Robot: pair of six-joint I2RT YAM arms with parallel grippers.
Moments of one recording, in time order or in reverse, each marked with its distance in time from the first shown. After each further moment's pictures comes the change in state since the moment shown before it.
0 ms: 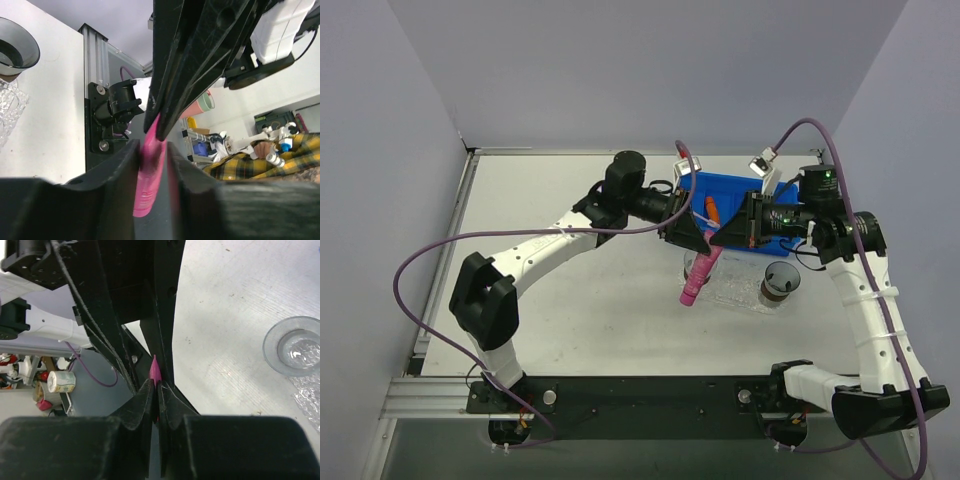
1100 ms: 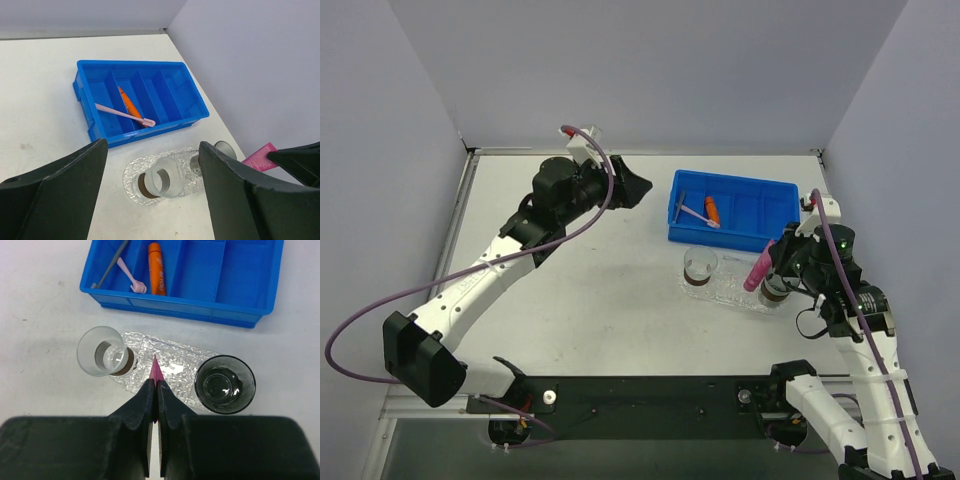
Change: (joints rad) left arm 0.159 -0.402 -0.241 -0.198 -1.025 0.270; right arm 0.005 -0.417 -0.373 0.157 0.901 -0.035
